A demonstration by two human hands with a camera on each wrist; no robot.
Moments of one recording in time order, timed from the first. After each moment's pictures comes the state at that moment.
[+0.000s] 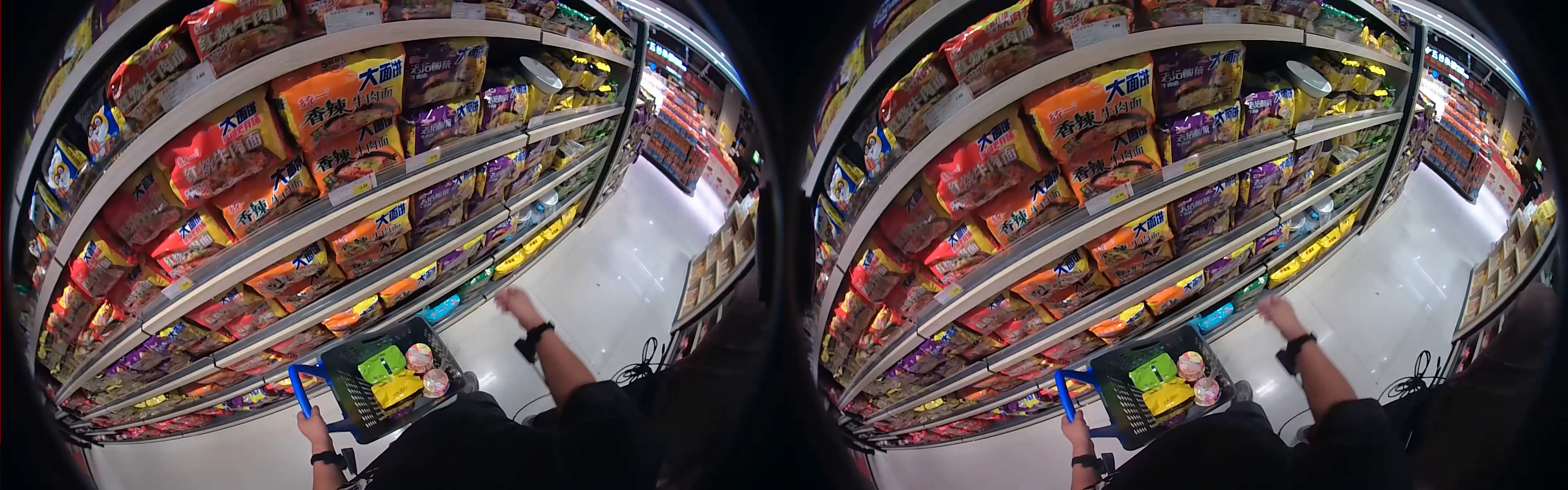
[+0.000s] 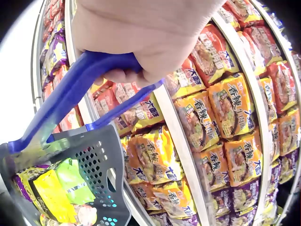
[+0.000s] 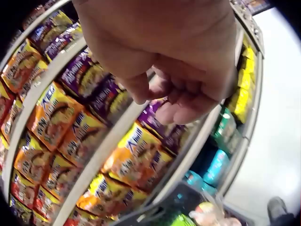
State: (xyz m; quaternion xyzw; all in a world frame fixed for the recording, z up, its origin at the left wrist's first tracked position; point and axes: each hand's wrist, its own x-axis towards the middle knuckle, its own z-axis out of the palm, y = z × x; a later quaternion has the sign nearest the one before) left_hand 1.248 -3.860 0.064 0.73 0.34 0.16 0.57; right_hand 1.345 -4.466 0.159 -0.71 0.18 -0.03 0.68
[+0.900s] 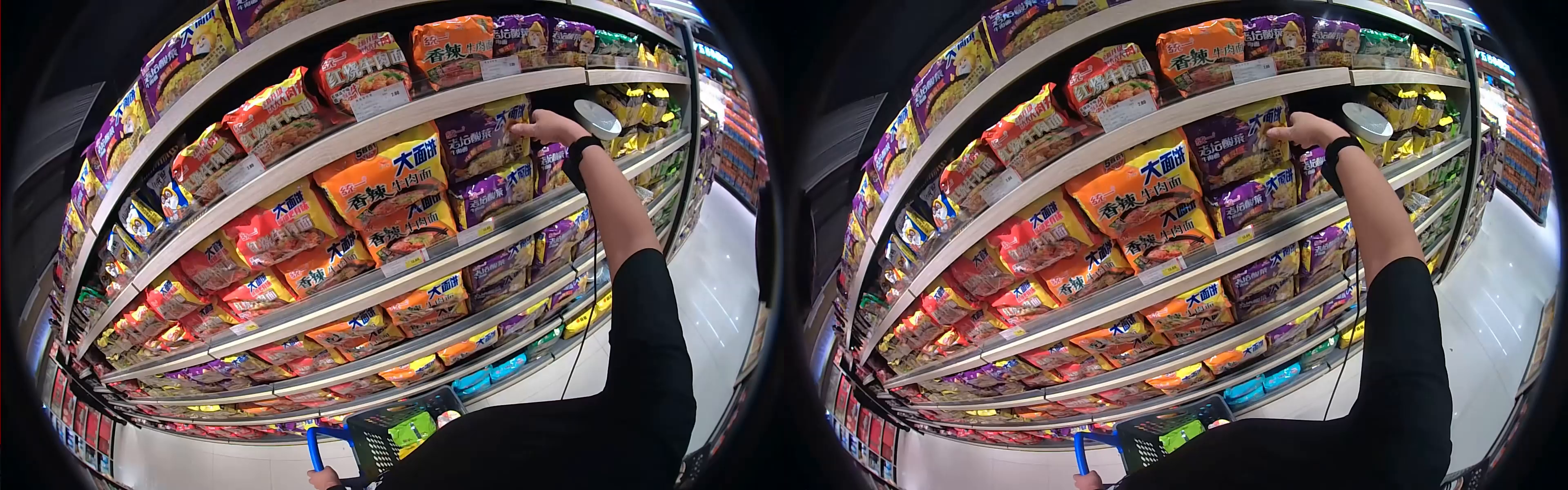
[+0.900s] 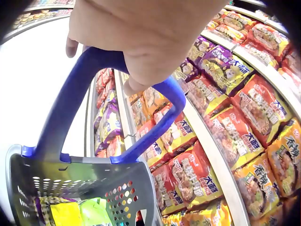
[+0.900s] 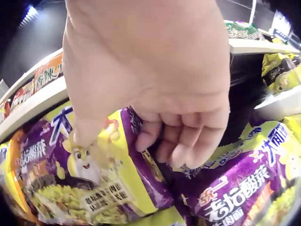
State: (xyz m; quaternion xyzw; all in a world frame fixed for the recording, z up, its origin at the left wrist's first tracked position) left_hand 1.191 -3.837 0.117 0.78 0.57 0.15 0.21; right_hand 1.622 -4.529 0.642 -0.95 0.00 -0.15 0.27
